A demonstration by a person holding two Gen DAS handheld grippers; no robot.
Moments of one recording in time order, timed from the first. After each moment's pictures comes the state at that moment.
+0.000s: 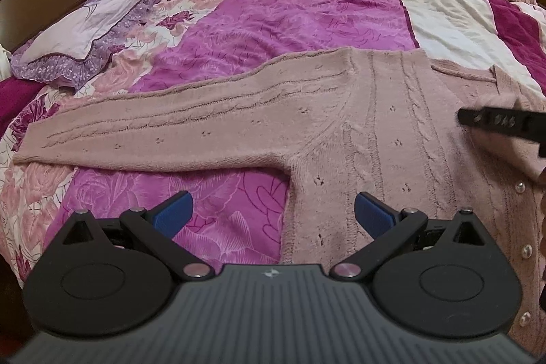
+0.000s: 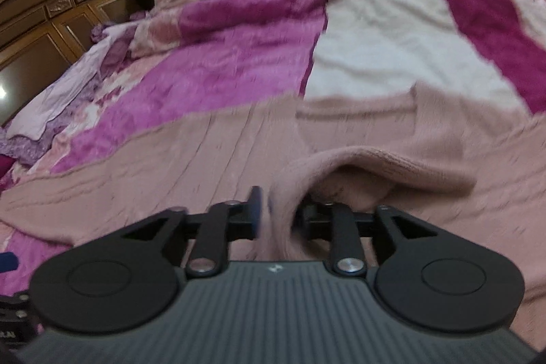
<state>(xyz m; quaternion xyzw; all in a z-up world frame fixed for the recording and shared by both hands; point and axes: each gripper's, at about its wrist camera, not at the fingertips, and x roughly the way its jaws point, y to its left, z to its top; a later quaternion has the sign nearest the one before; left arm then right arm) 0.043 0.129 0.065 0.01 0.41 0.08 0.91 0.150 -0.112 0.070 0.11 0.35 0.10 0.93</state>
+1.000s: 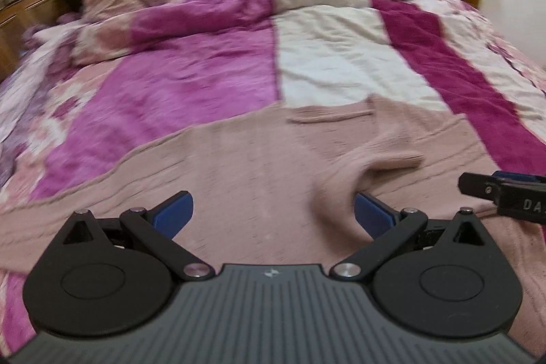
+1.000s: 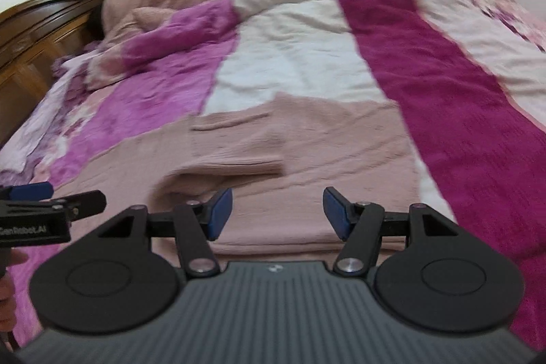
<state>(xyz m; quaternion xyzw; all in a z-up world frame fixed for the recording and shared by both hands) 0.092 -0.013 0.114 0.07 0.36 -0.08 0.93 0.077 -0.246 0.112 0.15 0.34 0.00 0.93</state>
